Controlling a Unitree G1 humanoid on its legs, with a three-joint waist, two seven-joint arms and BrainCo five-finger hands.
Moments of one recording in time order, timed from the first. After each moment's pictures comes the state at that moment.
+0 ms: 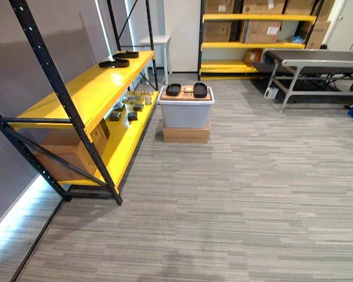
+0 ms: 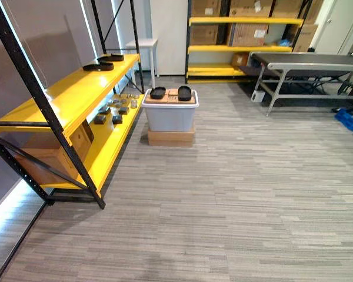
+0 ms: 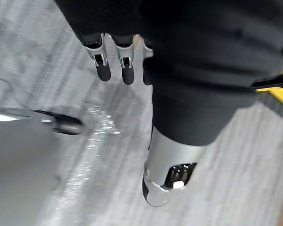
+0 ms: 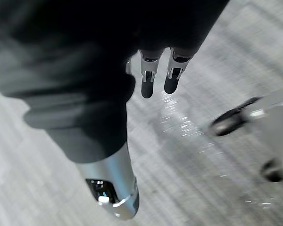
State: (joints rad) left arm 0.03 0.14 0.23 1.12 -0.20 -0.03 -0.07; right arm -0.01 -0.16 -0.55 1.15 0.35 -0.01 0.03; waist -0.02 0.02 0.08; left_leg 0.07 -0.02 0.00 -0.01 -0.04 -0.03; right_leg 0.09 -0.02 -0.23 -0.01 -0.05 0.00
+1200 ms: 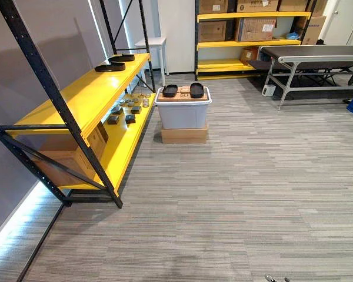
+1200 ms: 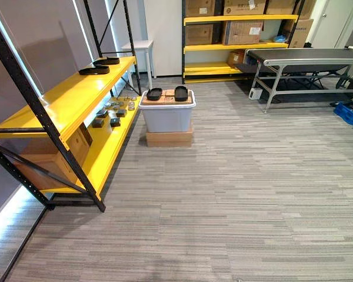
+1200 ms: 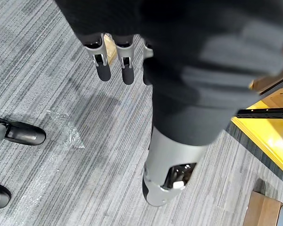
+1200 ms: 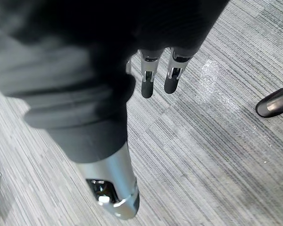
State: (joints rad) left arm 0.07 0.15 0.30 1.08 -0.25 -0.07 -0.03; right arm -0.05 -0.19 -0.49 1.11 0.39 -0.02 0.05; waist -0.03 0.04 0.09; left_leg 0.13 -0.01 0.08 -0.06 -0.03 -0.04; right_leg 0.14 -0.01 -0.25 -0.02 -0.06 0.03
